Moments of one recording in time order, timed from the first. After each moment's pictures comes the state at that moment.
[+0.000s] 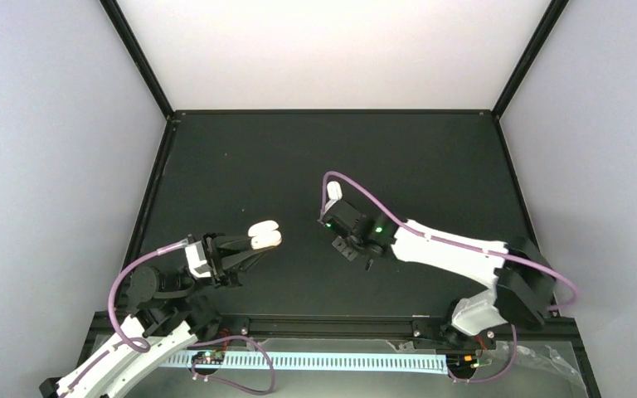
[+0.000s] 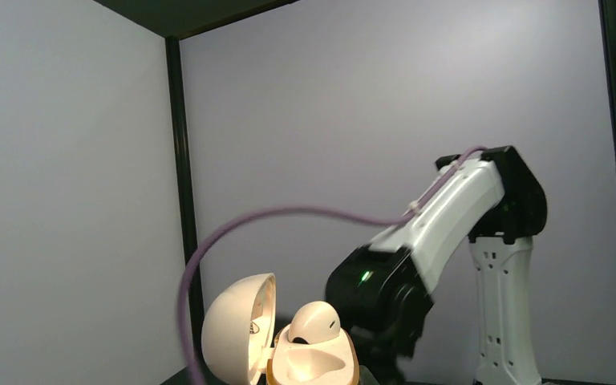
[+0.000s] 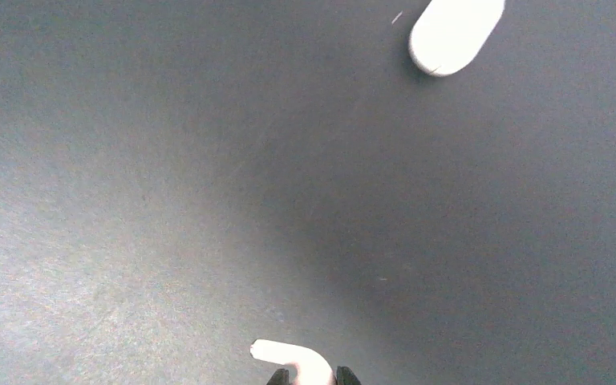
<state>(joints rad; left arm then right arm) -0.79 0.17 0.38 0.31 0.39 -0.12 1.01 1.51 1.01 -0.64 0.28 0.09</state>
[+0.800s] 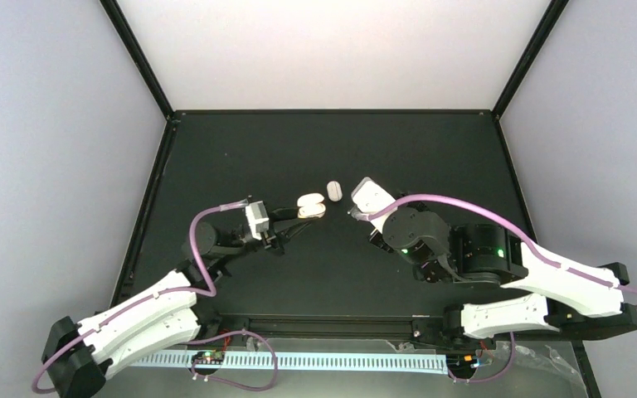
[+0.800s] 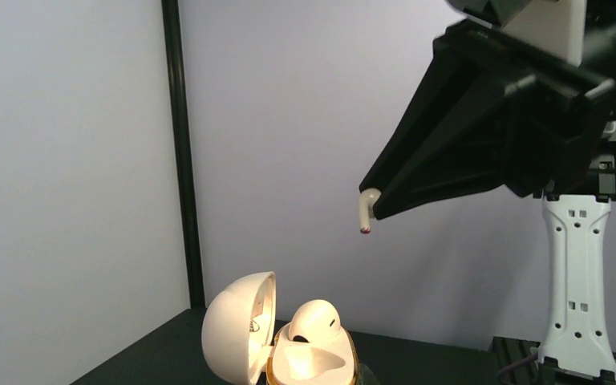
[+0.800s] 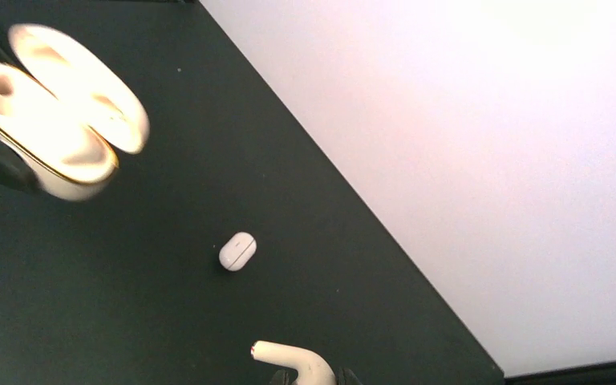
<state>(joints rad) -0.79 0.73 0.43 0.67 0.38 -0.10 1.40 1.09 1.48 -1.02 0.85 -0.09</state>
